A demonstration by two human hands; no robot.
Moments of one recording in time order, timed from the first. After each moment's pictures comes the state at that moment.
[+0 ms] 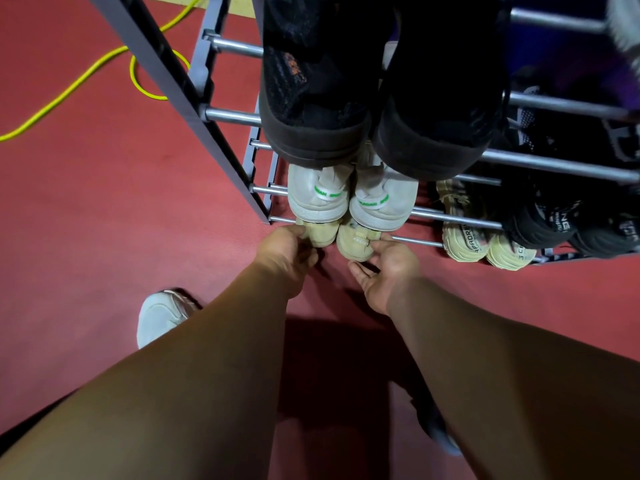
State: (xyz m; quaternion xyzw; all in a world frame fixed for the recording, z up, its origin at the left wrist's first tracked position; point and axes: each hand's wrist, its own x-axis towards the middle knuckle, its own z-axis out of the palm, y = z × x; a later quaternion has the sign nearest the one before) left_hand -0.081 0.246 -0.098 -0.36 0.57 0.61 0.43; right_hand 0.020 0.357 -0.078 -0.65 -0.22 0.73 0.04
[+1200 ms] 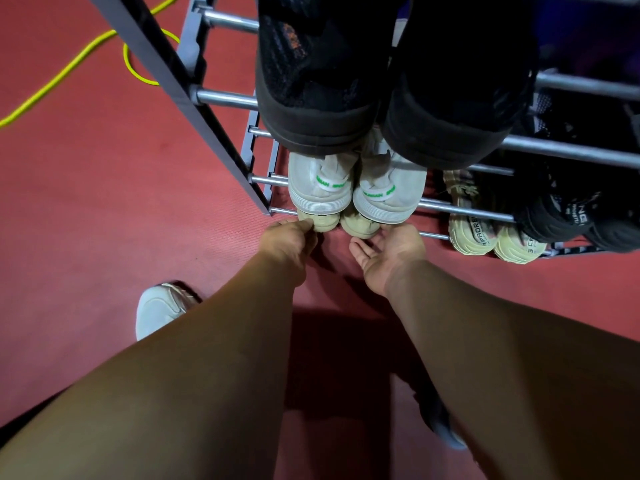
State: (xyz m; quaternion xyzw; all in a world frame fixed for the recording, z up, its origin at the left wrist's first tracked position) left_hand -0.082 0.251 -0.109 -0.36 0.56 0.64 0.38; right_hand 0.004 0.365 -0.084 -0.64 -0.18 0.74 0.07
